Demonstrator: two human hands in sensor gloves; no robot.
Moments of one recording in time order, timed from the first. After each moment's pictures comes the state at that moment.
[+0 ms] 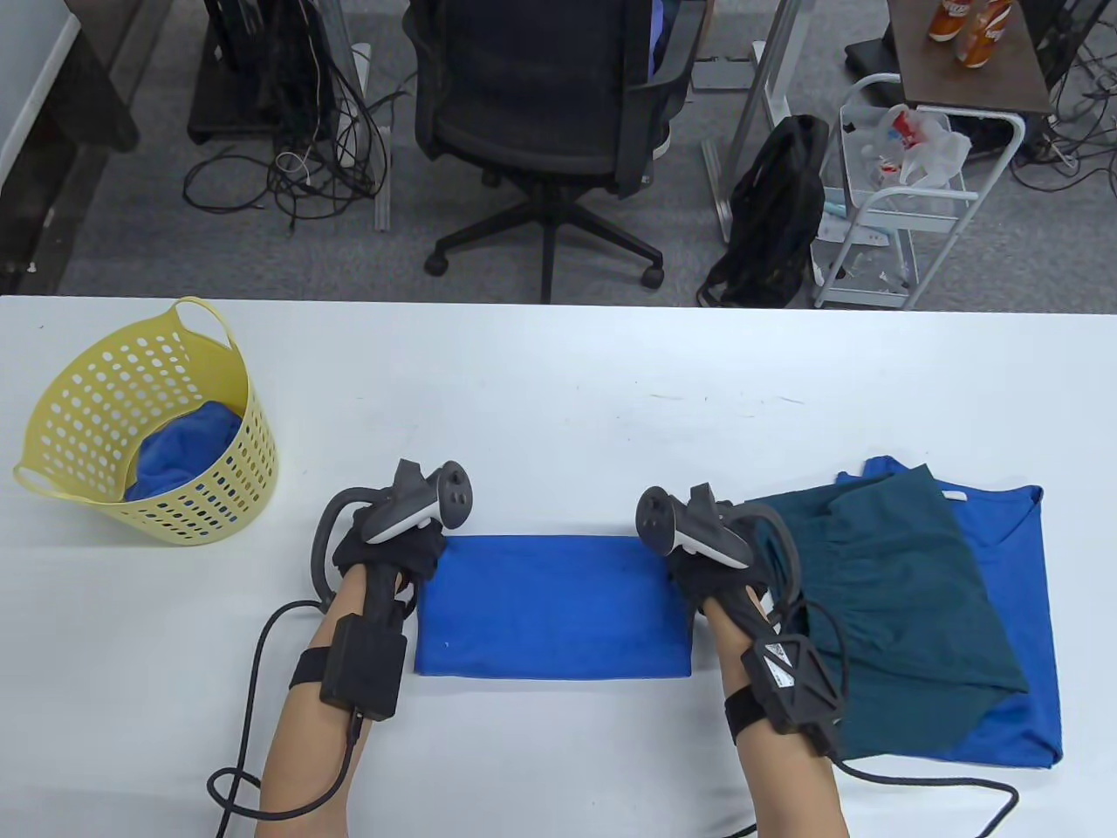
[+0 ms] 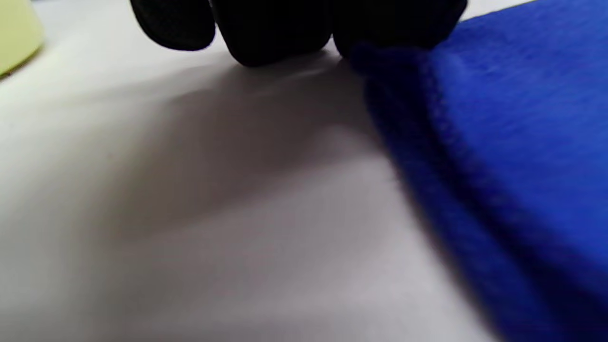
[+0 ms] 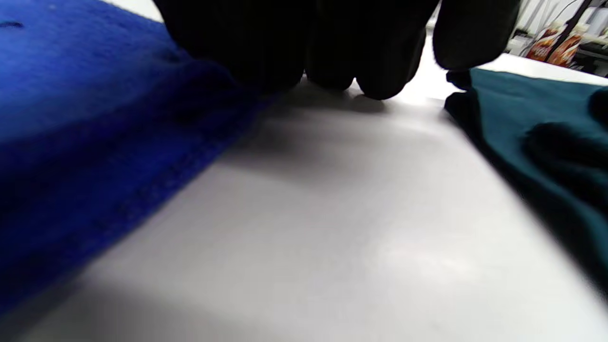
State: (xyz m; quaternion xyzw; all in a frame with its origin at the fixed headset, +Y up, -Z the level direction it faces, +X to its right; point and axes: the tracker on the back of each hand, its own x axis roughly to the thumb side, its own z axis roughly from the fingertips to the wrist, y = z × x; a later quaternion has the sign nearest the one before) left_hand -0.179 -0.774 -0.317 -0.21 -0.02 -0.08 0.97; right_hand 0.134 -0.771 -0.310 -0.08 -0.13 -0.99 0.05
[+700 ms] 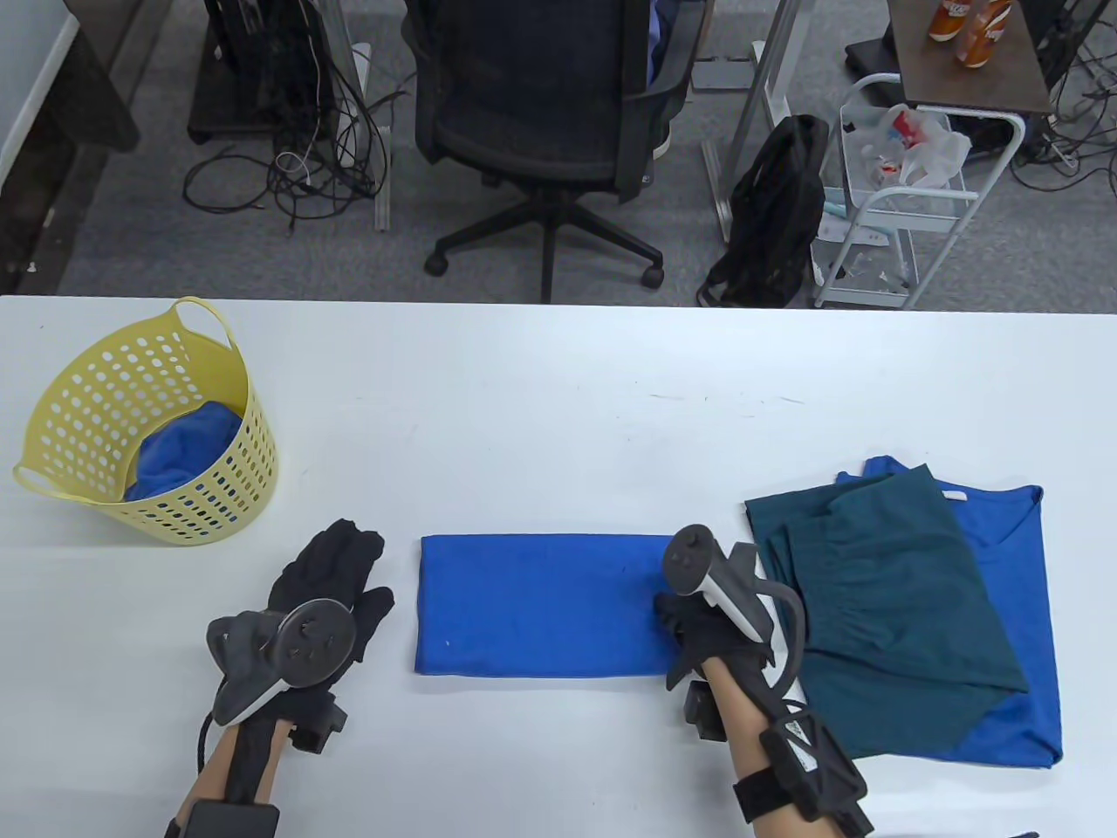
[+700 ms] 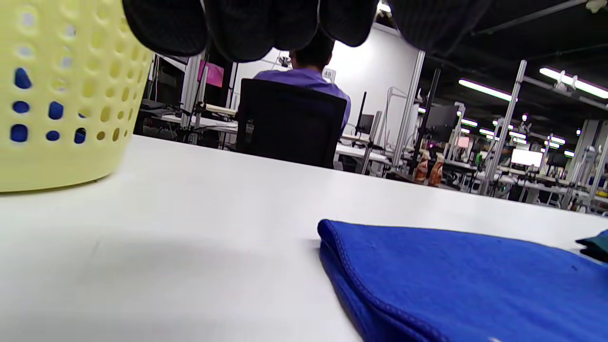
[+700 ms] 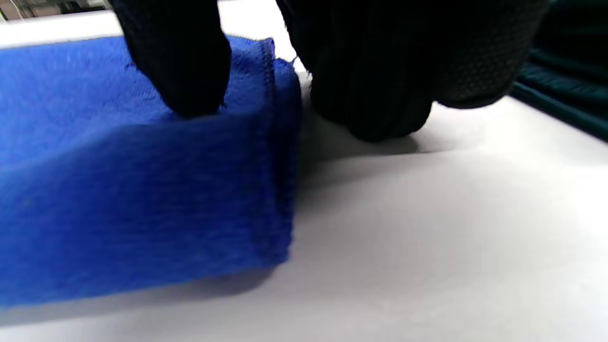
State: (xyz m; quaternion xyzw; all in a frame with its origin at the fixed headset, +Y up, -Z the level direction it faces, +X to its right) left_hand -0.253 -0.701 -0.169 0.06 -0.08 0.12 0.99; right_hand 0.130 -0.765 -0.249 0.09 -0.20 -0.97 -0.04
